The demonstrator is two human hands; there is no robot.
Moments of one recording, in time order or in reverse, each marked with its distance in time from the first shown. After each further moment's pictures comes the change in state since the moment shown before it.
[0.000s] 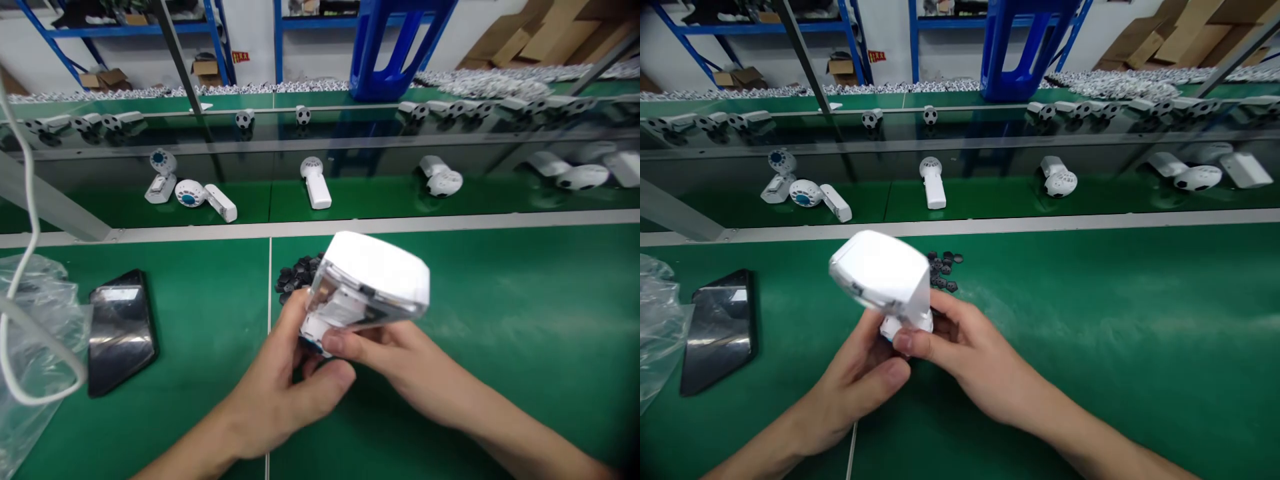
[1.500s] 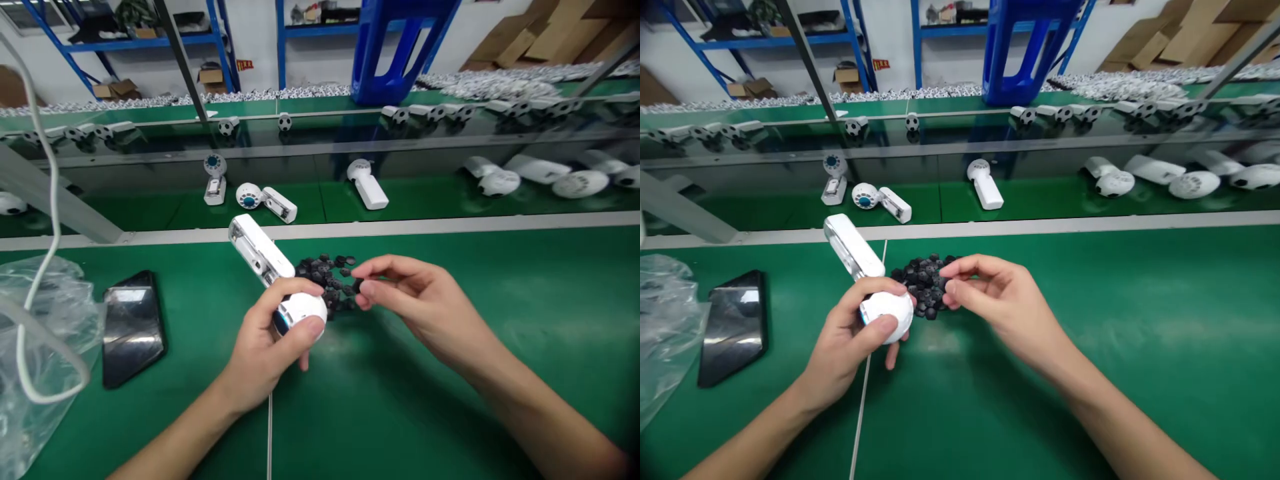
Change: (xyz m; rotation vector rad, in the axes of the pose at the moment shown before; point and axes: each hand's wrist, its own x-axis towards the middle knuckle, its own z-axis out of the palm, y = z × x) left_hand 0.012 0.003 -0.021 0.088 0.085 0.255; right_hand 0.008 -0.006 -0.046 -0.481 0.363 -0.305
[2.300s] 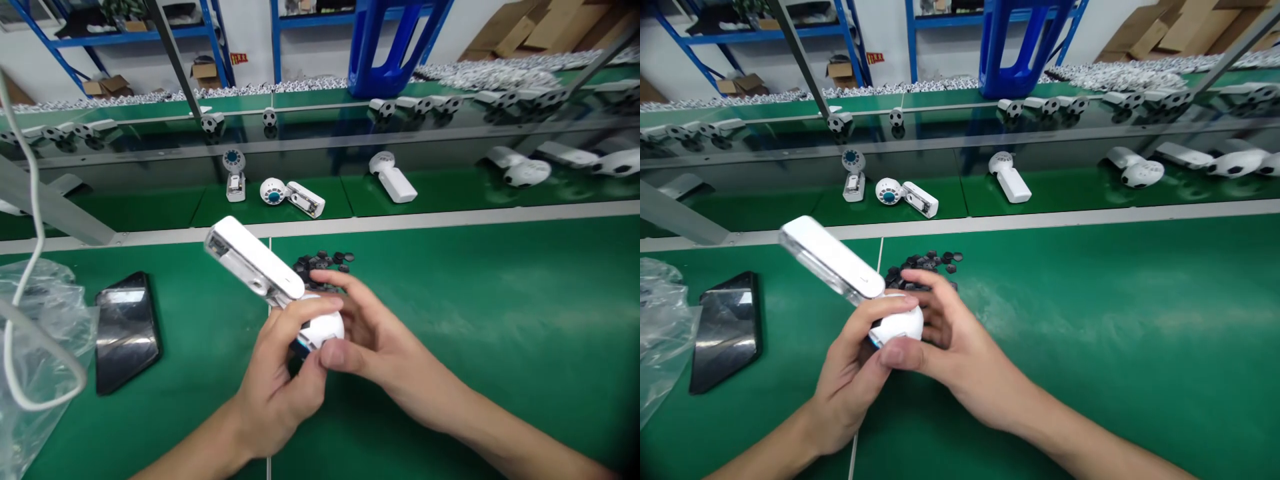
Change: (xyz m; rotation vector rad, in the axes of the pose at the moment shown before) left_hand -0.013 -0.011 0.011 0.452 -0.022 0.307; right_hand -0.033 -0.005 0.048 0.698 -0.281 0.337
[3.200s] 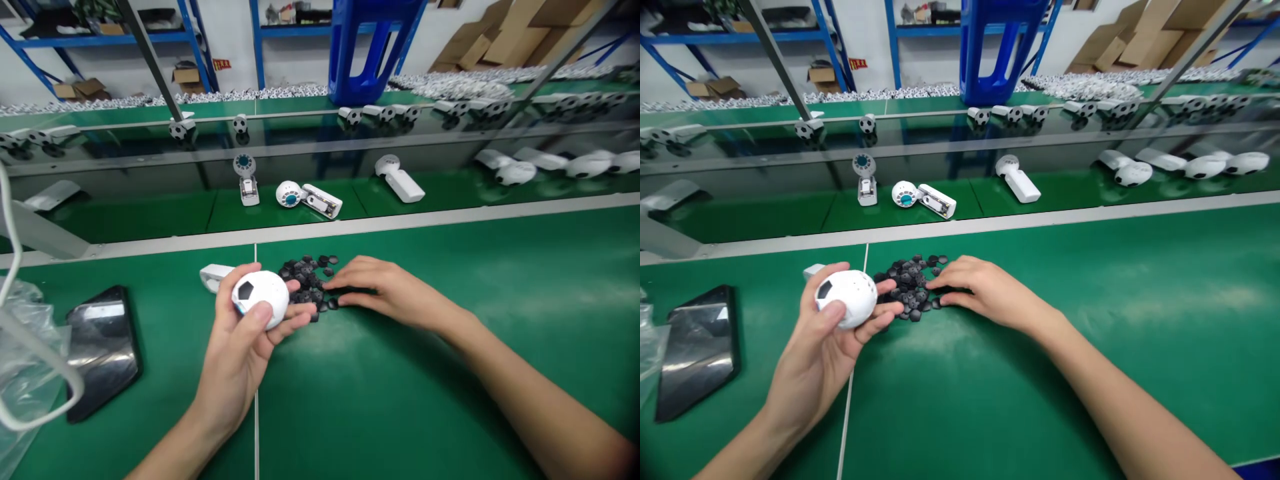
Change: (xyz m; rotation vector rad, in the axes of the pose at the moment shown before) left_hand 0.018 0.003 -0.004 -0.700 0.275 -0.408; right_hand 0.035 -0.041 -0.107 -1.282 -0.135 -0.468
